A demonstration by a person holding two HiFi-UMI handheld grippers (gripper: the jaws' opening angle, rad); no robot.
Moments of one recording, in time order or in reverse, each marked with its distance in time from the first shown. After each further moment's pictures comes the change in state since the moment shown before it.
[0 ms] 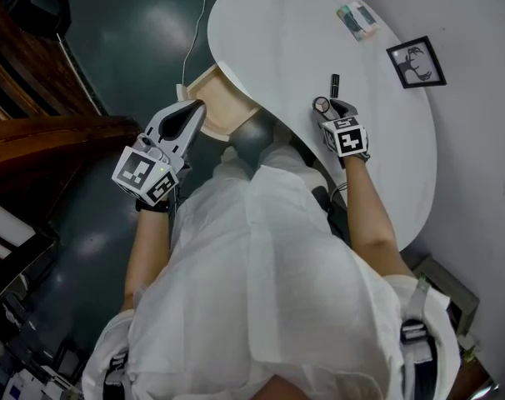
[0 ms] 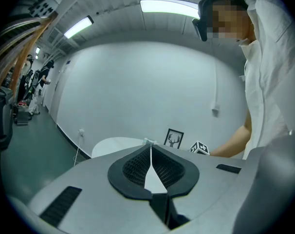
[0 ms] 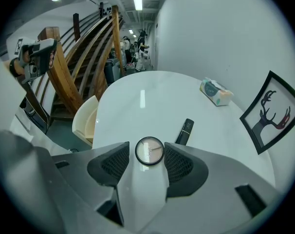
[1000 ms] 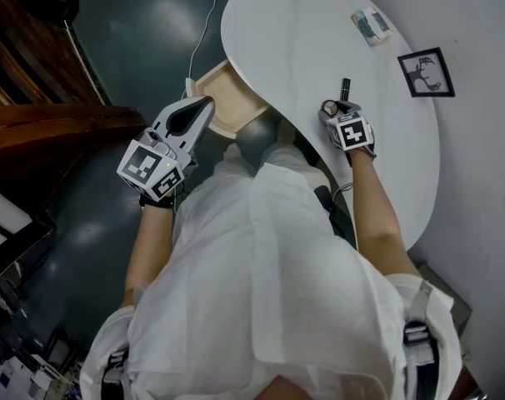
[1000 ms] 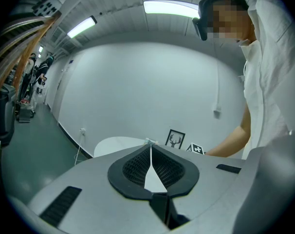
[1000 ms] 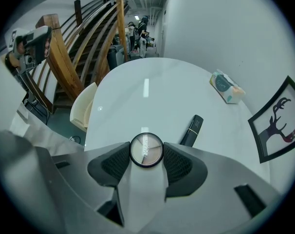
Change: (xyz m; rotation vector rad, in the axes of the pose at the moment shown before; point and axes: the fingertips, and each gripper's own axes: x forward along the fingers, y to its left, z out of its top) left arm -0.005 0.006 -0.005 -0.026 -0.015 0.017; right arm 0.024 -0.003 -0.011 -0.067 0.148 0.025
